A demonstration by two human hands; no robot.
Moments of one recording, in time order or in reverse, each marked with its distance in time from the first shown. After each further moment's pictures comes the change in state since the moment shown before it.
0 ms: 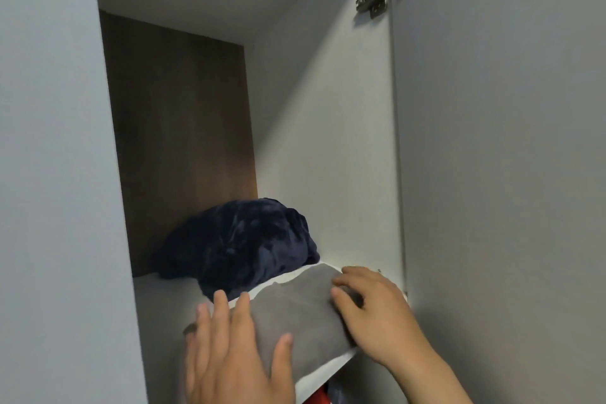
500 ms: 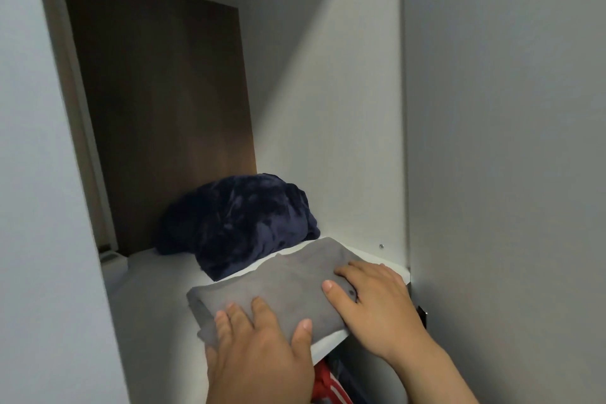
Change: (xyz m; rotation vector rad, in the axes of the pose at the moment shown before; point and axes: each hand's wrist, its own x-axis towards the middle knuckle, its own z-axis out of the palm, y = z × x) left_hand 0.008 0.007 0.020 0.341 -0.474 -0.143; right_hand -0.012 0.012 0.015 -0.218 -0.181 0.046
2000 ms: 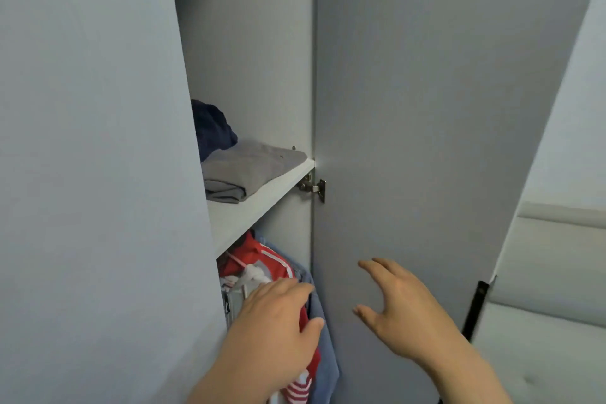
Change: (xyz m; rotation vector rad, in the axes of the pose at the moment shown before) left_hand -0.102 -0.113 0.061 -0.334 -0.151 1.032; right_hand -0.270 -0.068 -0.038 -0.324 -0.127 0.479
